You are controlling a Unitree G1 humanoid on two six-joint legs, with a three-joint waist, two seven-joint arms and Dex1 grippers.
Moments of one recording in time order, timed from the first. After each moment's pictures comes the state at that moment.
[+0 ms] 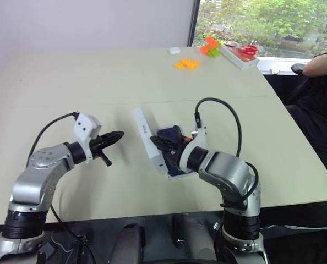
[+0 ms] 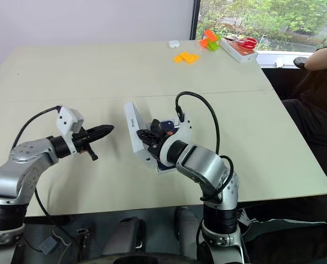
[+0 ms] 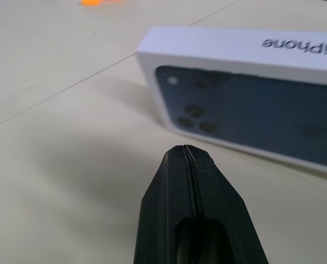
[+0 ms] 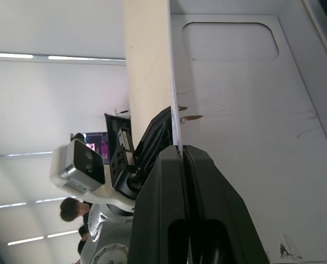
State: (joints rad) left arm -0.23 0.64 0.10 -0.24 -0.45 0.52 -0.76; right arm -0.30 0.11 0.00 -0.44 1.95 0.79 -1.05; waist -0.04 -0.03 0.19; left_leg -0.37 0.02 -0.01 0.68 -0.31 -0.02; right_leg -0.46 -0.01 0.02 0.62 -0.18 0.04
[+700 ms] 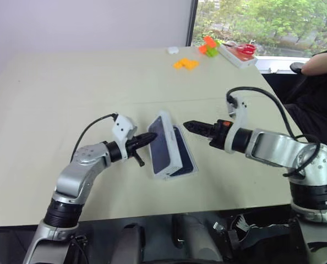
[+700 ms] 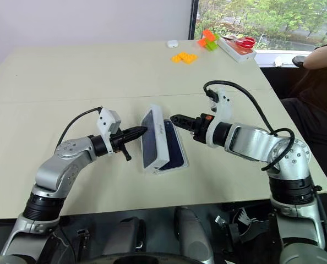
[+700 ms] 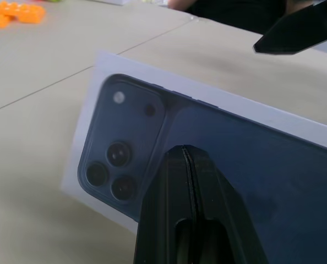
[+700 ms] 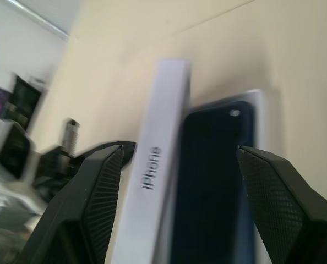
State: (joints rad) left arm -0.34 0.41 -0.11 -0.22 -0.38 0.51 -0.71; right arm -0.52 -0.66 -0.05 -0.24 1.83 1.06 -0.50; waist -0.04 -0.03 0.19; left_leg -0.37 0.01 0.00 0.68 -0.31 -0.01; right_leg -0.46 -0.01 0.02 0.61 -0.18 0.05
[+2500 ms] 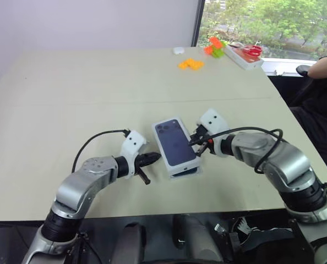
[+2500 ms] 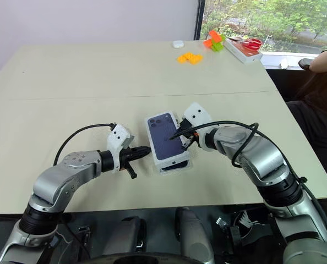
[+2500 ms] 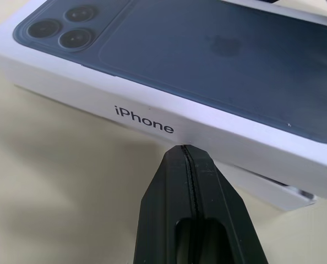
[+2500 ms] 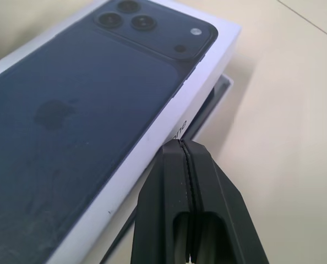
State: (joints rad) left arm -0.27 0.46 -0.17 -0.44 -0.43 0.89 -0.58; right arm -0.56 -0.68 0.24 -0.42 0.49 1.11 0.40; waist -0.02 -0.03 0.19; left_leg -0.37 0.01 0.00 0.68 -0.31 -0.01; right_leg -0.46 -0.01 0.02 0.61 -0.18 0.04
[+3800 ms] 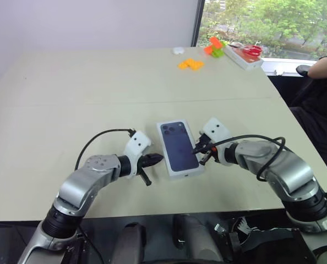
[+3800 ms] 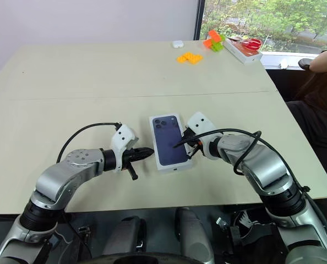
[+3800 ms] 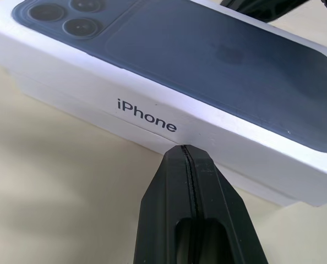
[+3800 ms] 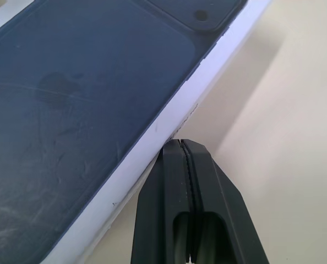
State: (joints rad) left arm -0.30 0.49 -0.22 -0.43 -0.40 0.89 -0.61; right arm -0.48 -0.68 0.23 -0.48 0.42 1.17 0.44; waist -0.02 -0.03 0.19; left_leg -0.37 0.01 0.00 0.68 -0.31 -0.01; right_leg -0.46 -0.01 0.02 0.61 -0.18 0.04
